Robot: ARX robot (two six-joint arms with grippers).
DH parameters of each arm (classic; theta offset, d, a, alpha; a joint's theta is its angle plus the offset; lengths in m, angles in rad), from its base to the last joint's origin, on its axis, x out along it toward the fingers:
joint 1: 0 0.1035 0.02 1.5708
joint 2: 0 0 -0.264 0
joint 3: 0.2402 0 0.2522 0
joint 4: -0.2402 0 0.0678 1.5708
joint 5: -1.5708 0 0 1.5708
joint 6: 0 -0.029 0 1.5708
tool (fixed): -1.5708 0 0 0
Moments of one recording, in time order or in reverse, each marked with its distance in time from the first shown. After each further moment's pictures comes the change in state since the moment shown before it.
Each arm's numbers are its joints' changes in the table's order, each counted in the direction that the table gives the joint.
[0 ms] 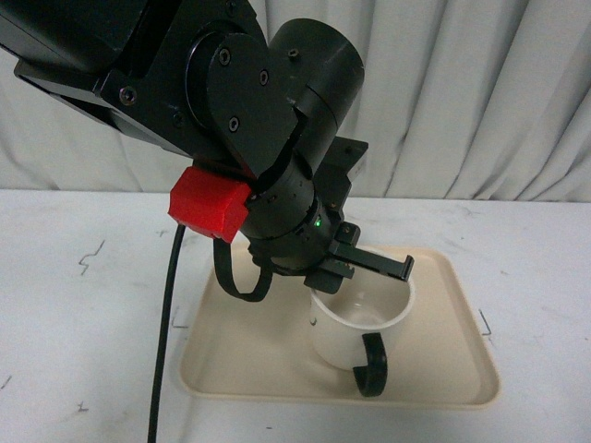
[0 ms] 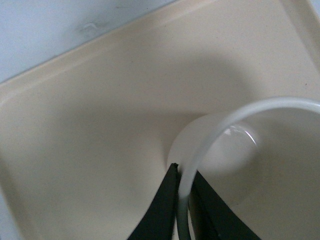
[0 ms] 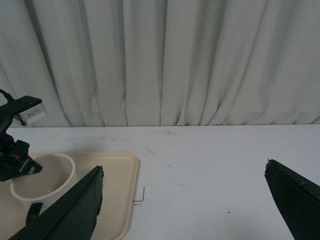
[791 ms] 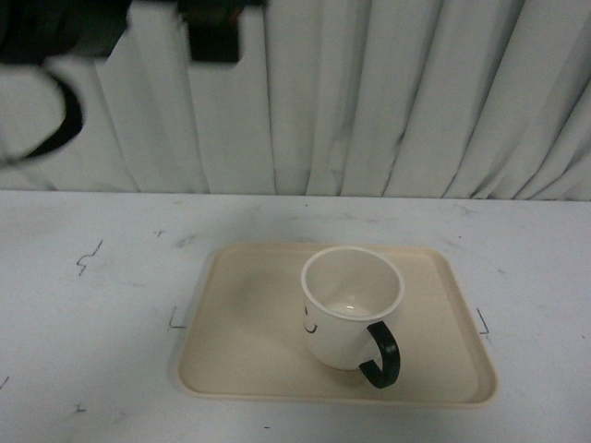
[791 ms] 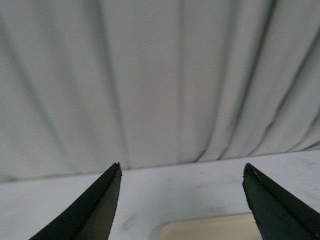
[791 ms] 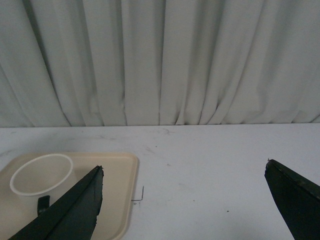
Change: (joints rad) left arm 0.130 0.601 -0.603 0.864 -0.303 -0.040; right arm 0.000 0.000 0.000 -0.002 0.000 0.000
